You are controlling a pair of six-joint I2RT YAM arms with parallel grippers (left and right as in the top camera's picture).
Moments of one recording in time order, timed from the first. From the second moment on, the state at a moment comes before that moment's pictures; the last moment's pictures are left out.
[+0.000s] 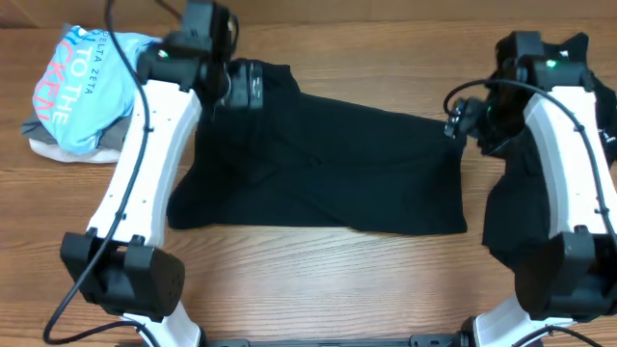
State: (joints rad) left arm -0.20 1.86 1.95 -1.11 -0.01 -0.21; right arm -0.05 1.79 1.76 -1.40 -0.09 0.34
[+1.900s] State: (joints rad) left arm -0.15 2.48 2.42 -1.08 -0.04 -0.09; right arm -0.05 1.98 1.86 -1.19 -0.10 0.28
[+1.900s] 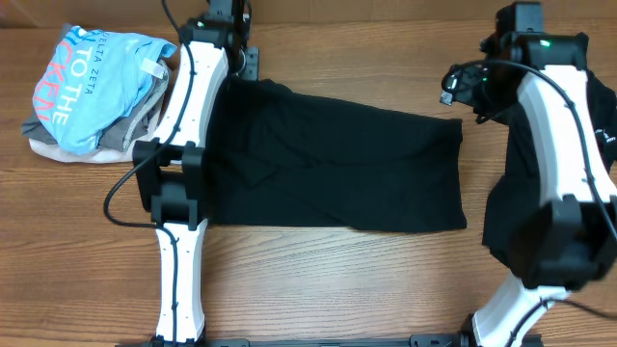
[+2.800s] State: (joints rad) left arm -0.15 2.40 2.44 -1.17 -0.04 -0.12; right arm -0.05 2.31 1.86 -0.90 -0.02 0.29
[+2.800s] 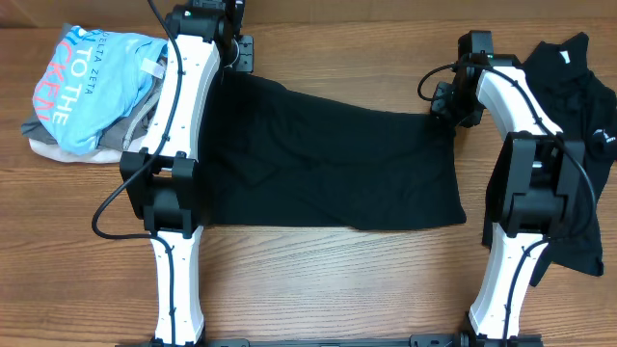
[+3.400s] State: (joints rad) left arm -0.15 2.40 2.45 -1.16 -0.04 -0.12; right arm -0.05 2.32 2.06 -1.10 -0.02 0.28
